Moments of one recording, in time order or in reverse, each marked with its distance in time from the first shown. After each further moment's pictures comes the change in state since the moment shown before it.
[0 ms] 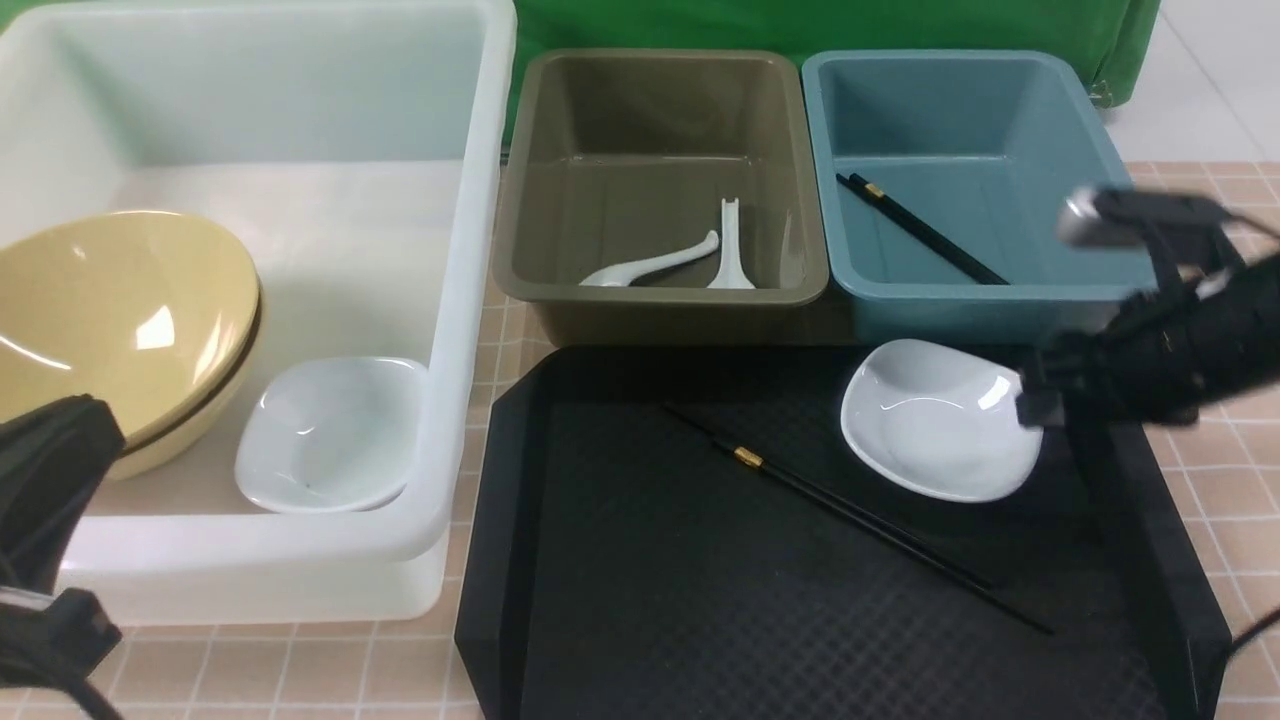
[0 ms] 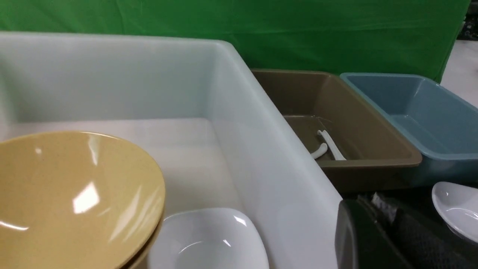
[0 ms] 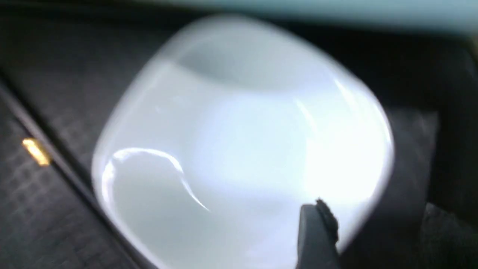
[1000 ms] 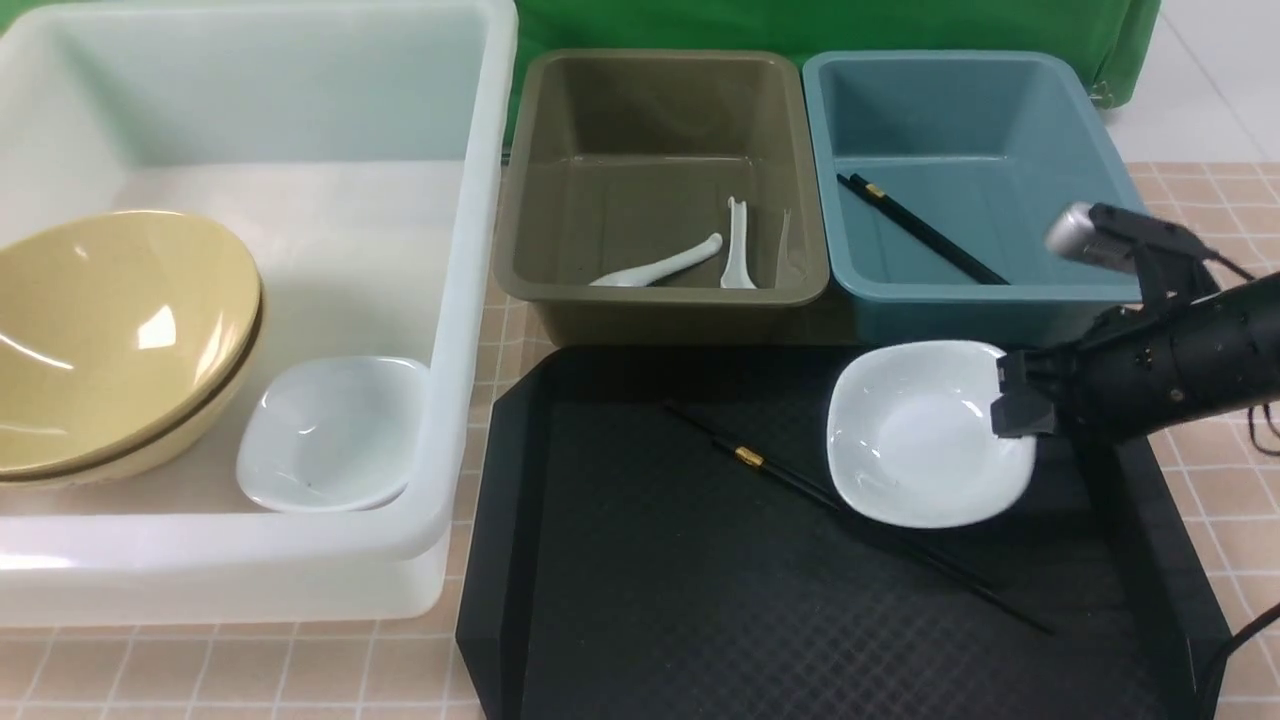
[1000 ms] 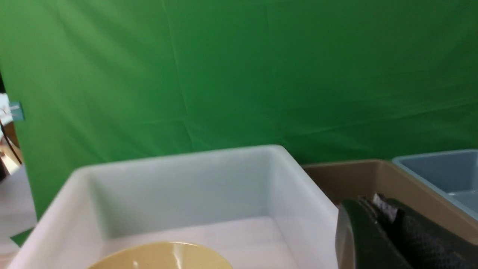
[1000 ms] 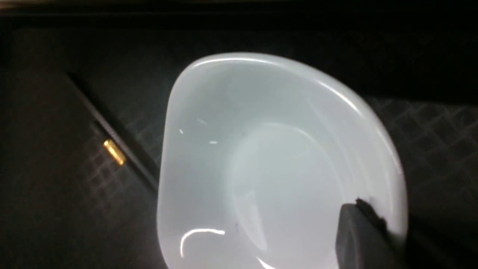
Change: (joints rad) right arm -0.009 0.002 -0.013 0.296 0.065 -0.295; left arm 0.000 -0.167 0.000 0.150 -0.152 0.005
